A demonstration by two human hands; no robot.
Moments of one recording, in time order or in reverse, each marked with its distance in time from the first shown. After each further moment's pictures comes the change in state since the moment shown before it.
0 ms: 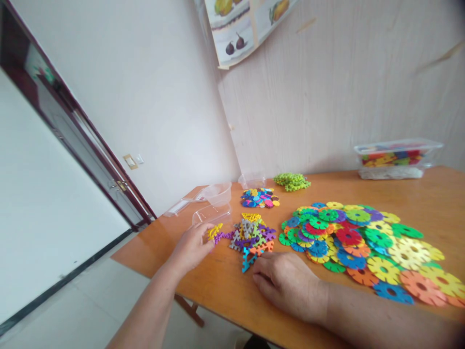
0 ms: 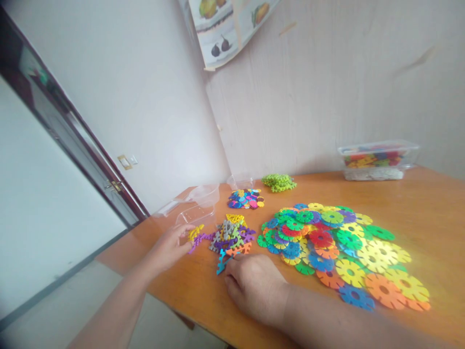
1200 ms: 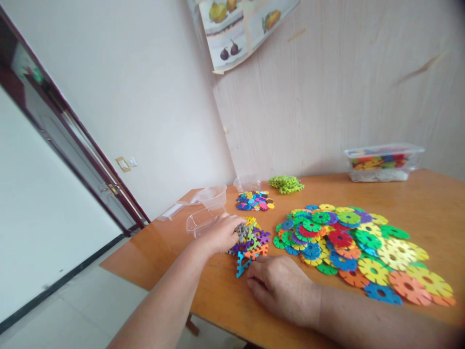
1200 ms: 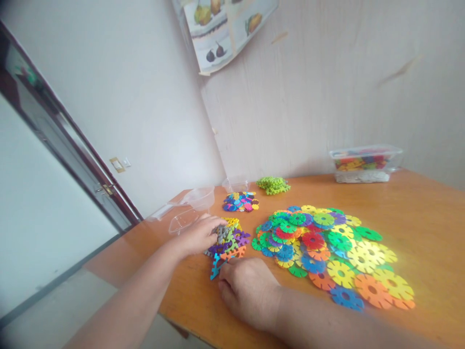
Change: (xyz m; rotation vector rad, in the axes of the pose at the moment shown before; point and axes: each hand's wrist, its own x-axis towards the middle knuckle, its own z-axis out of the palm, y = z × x) left_hand 0.060 0.072 0.027 0.171 -0.234 0.367; right_hand 0.001 -0.002 0.000 -0.037 0.004 0.017
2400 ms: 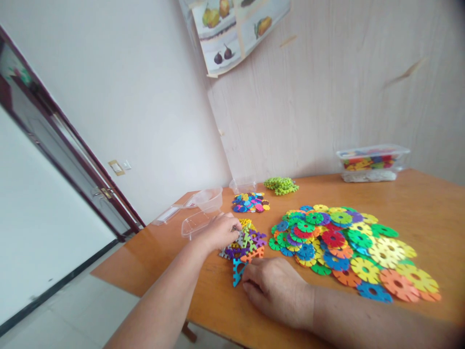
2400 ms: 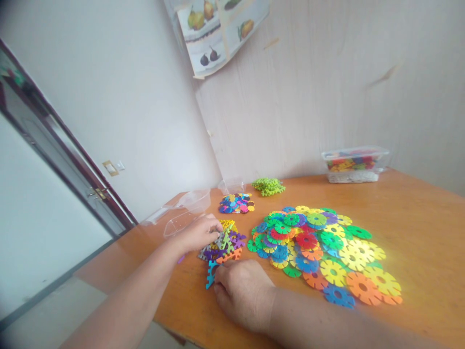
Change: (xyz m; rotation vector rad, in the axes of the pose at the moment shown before) left_hand 0.019 -0.005 0.003 -0.011 -0.007 -0.030; right_hand 0.002 0.002 0.004 -0.010 0.013 -0.012
